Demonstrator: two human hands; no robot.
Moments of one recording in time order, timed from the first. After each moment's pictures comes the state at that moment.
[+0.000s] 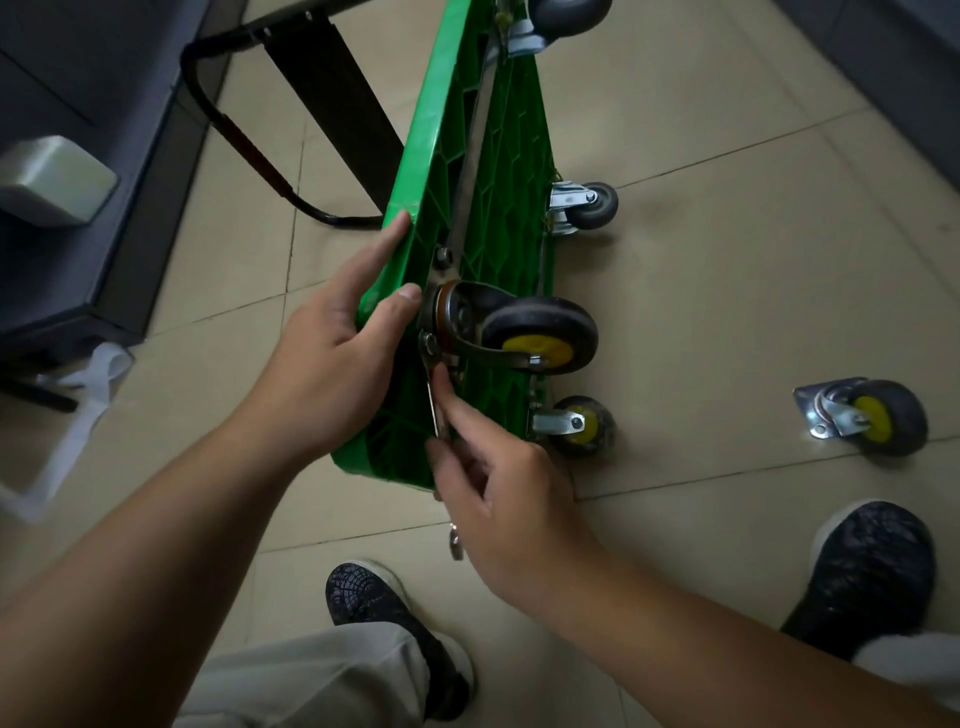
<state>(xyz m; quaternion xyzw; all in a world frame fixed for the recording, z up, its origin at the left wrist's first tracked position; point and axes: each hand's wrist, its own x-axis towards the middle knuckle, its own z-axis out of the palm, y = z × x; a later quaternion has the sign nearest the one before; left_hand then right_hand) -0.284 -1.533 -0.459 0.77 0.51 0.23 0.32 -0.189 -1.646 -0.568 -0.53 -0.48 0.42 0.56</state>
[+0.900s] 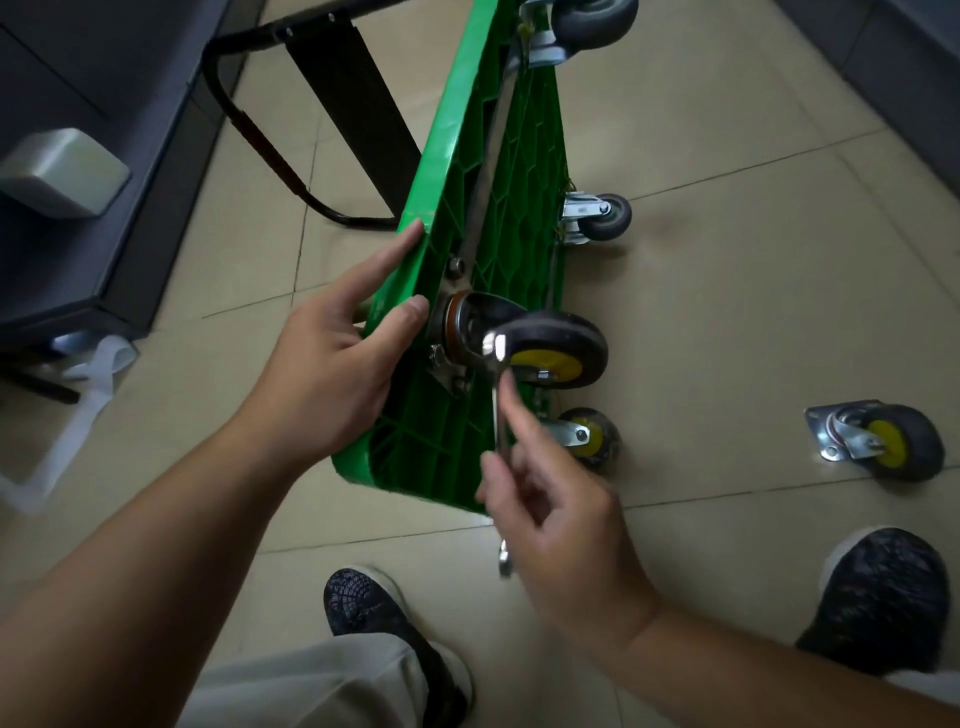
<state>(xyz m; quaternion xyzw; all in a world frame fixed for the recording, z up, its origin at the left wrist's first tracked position) -0.295 -1.525 -0.460 0.72 0.48 0.26 0.42 -0.173 -1.660 -0.575 -0.53 -0.49 0.34 0.61</state>
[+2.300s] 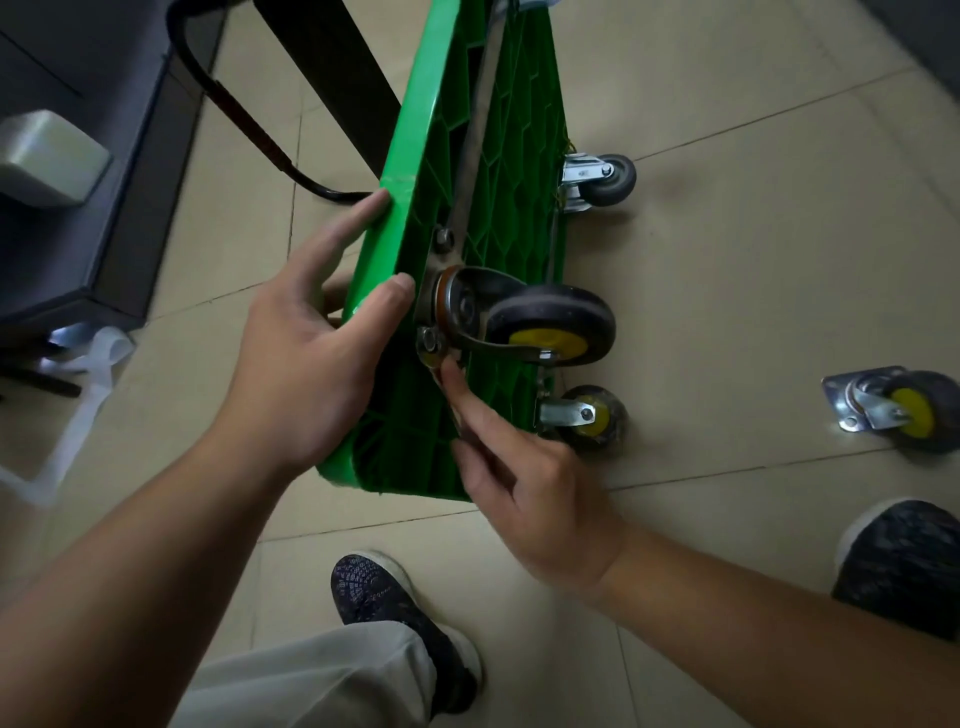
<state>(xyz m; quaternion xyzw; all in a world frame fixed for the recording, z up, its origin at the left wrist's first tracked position) -0.287 -1.533 -0.461 0.69 0.52 0.29 0.41 -0.172 -1.629 -0.604 -0.49 -0.61 0.30 0.55</state>
